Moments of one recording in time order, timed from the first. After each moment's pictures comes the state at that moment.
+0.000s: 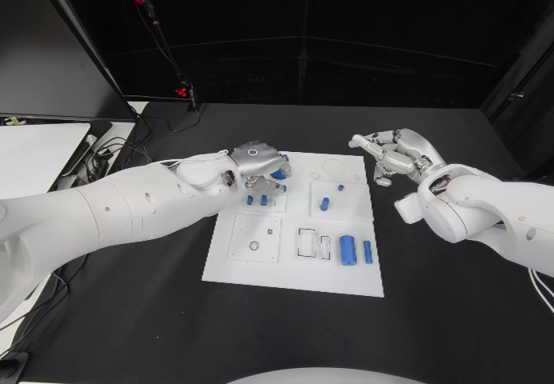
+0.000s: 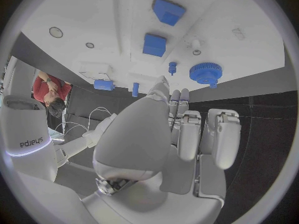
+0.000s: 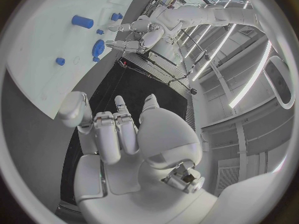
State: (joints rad) left arm 1.35 -0.47 -0.24 1.07 -1.65 -0.45 0.22; left_hand 1.62 -0.07 0.06 0.29 0.05 0.96 0.15 0.14 0.07 0.93 0.10 0.26 0.06 1.47 0.03 1.57 1.31 0.01 1.47 0.14 1.57 1.31; right arm 1.26 -0.94 -0.07 1.54 -0.57 -0.47 0.26; right_hand 1.23 0.28 -0.28 0.29 0.13 0.75 0.17 0.18 0.07 1.46 0.10 1.52 1.31 1.47 0.05 1.57 1.31 0.09 1.29 0.15 1.14 1.31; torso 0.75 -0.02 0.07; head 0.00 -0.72
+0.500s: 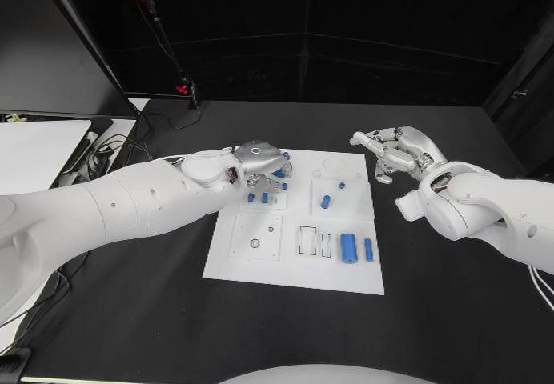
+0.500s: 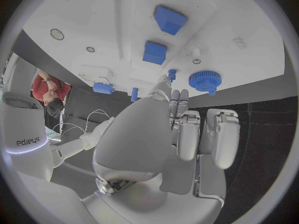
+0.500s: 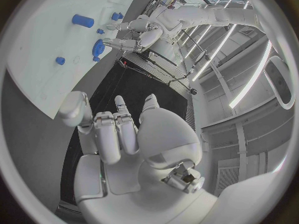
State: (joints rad) left arm 1.35 -0.45 -0.24 1.05 -1.66 -0.39 0.20; left_hand 1.67 -0.07 0.09 0.28 0.05 0.97 0.14 0.12 0.07 0.92 0.09 0.23 0.06 1.47 0.02 1.57 1.31 0.01 1.47 0.12 1.57 1.31; right arm 1.26 -0.94 -0.07 1.54 -0.57 -0.47 0.26; right_hand 1.23 0.28 -0.28 0.29 0.13 0.75 0.17 0.19 0.07 1.46 0.10 1.52 1.31 1.47 0.05 1.57 1.31 0.09 1.28 0.15 1.13 1.31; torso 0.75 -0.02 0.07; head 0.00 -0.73
